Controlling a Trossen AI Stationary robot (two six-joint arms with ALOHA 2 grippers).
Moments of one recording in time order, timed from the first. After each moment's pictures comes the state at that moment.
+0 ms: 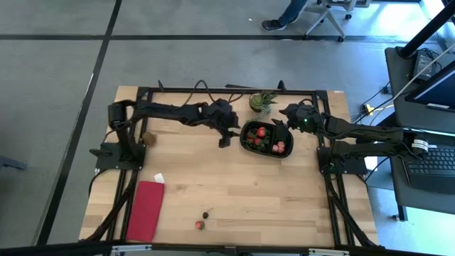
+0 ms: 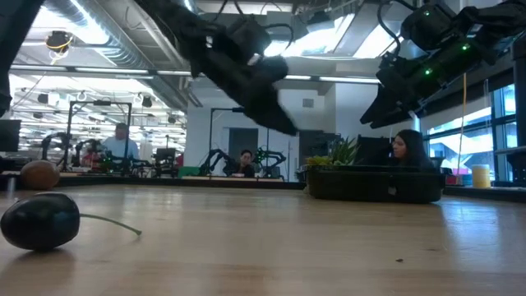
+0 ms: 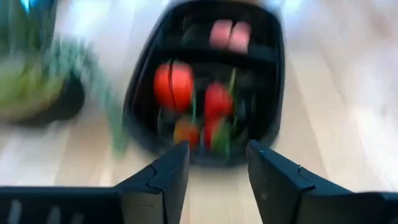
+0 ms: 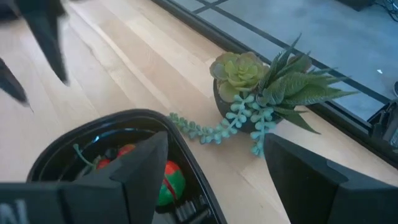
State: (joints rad) left arm 0.29 1.82 1.17 -0.03 0.21 0.22; right arm -0.40 0.92 0.45 -0.08 0.24 0.18
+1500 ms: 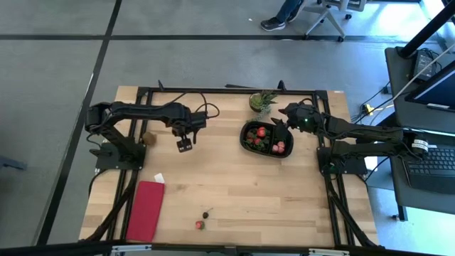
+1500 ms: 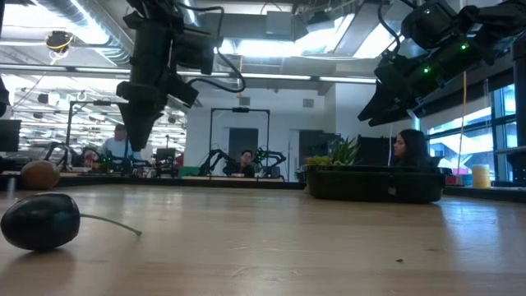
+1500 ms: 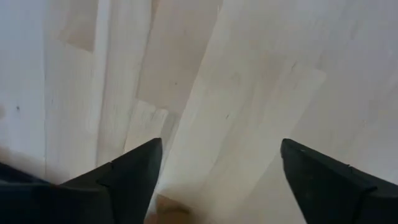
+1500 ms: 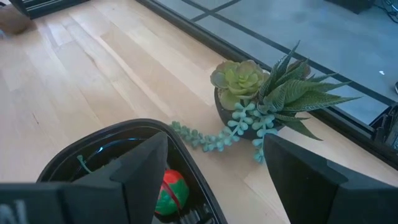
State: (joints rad) left arm 0.27 1.55 1.07 -1.12 -0.16 -0.11; right arm -0.40 0.92 0.45 -0.05 0.24 0.20
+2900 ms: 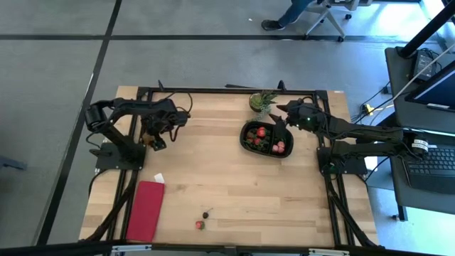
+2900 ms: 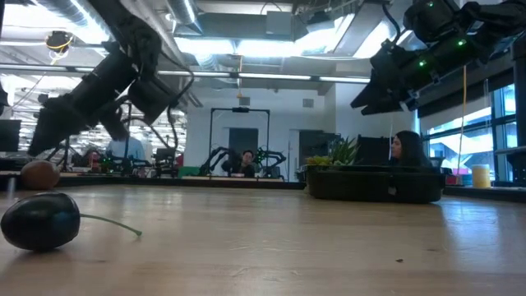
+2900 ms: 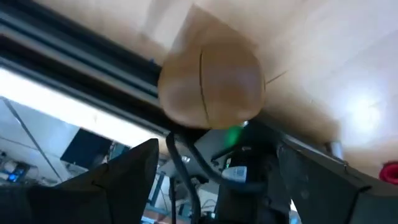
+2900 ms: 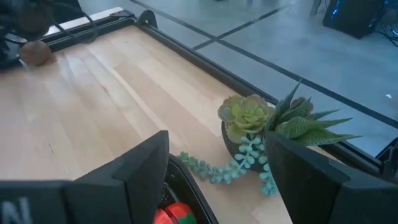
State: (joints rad) left arm 0.52 1.55 0.82 -1.43 -0.20 -0.10; right arm -0.40 0.92 0.45 0.07 0.24 0.18
